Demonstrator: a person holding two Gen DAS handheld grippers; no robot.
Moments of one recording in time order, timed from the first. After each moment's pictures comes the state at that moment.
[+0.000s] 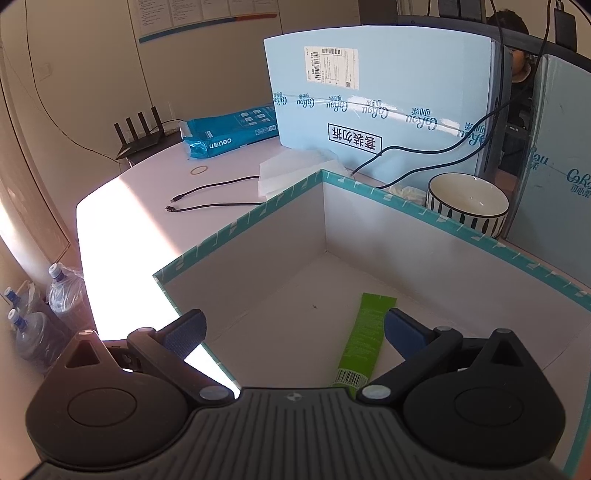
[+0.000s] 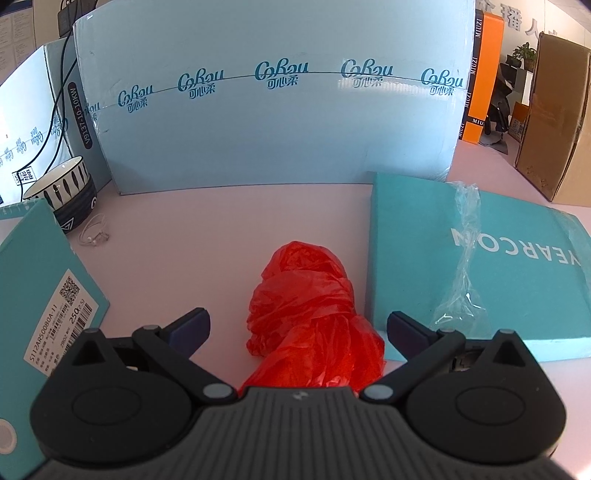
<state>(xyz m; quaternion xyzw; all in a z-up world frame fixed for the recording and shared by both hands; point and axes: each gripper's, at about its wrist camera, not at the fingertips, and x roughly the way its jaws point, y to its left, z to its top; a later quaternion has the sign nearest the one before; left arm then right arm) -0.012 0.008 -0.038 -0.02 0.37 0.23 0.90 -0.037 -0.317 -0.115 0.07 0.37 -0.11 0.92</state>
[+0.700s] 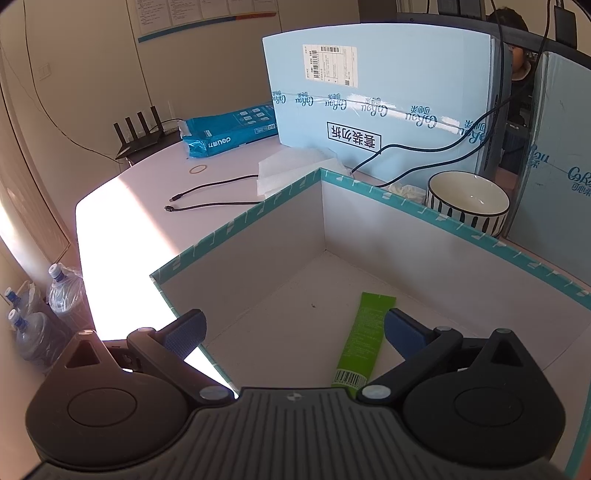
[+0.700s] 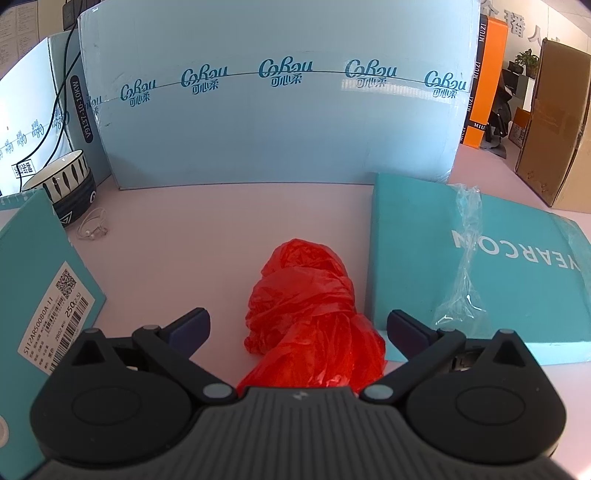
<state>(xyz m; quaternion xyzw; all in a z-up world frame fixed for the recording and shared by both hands) -0.011 0.008 -0.039 -0.02 0.37 0.23 0.90 -0.037 -0.314 -0.117 0.06 0.37 -0.11 0.92</state>
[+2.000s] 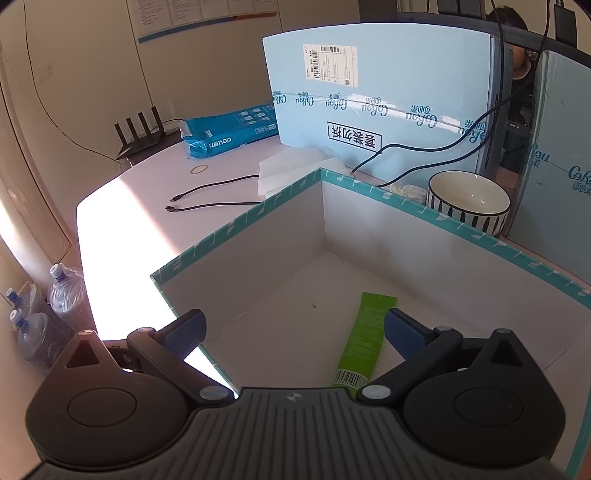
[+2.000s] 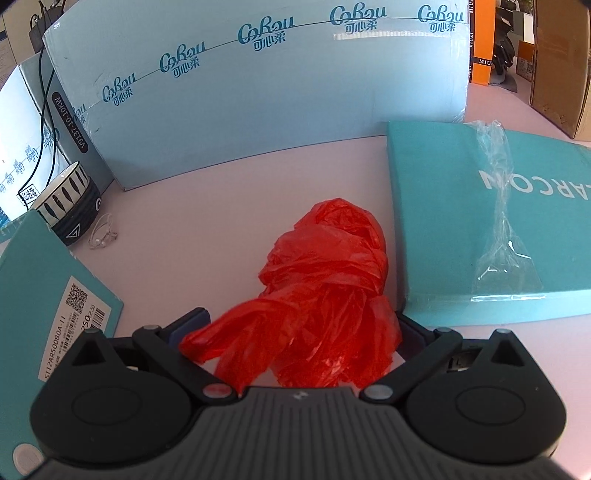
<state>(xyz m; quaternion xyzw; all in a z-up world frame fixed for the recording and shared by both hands) -0.008 0.005 -0.040 -0.02 0.38 0.24 0.90 -0.025 -0.323 -0.131 0.16 0.41 -0.08 0.90</state>
